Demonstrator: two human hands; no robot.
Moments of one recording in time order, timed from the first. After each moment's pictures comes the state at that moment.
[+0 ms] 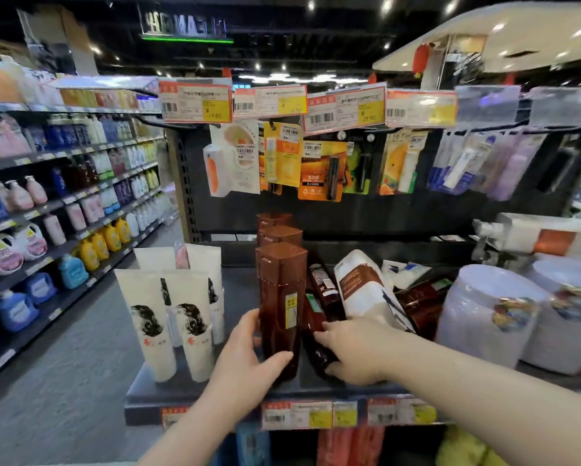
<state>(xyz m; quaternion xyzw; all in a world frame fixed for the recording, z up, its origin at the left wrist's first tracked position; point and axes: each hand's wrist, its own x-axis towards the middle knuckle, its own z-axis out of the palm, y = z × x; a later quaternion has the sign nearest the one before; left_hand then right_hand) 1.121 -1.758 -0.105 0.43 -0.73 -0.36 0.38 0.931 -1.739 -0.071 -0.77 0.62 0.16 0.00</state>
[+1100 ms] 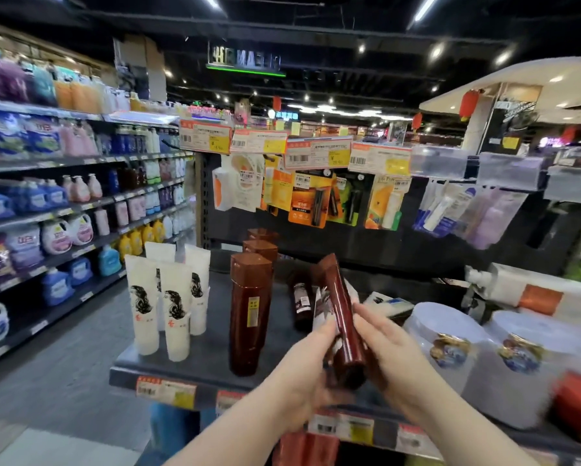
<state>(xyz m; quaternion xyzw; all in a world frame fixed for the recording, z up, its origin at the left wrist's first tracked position) 0.999 -1.671 -0.051 0.32 -0.45 -0.76 0.34 0.859 -1.665 -0.055 -0.46 0.41 -0.60 0.52</state>
